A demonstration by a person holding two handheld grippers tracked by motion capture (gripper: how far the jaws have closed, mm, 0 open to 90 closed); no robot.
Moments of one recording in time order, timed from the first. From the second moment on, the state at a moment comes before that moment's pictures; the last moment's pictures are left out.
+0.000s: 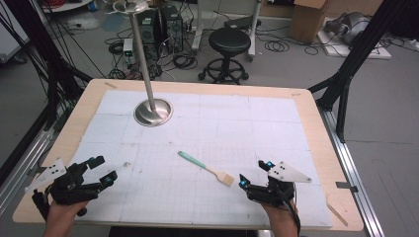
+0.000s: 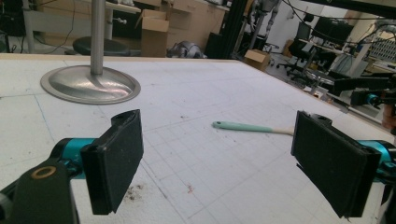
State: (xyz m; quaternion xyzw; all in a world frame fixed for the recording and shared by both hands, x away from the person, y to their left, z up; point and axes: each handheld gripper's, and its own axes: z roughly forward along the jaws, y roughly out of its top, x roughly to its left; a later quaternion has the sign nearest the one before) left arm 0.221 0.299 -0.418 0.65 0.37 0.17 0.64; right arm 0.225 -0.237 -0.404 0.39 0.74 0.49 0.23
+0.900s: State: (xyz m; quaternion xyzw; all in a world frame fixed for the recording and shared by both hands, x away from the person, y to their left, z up) left arm 0.222 0.293 -0.418 0.66 0.36 0.17 0.64; right arm 0.290 -0.152 -0.425 0.31 0.85 0.39 0.14
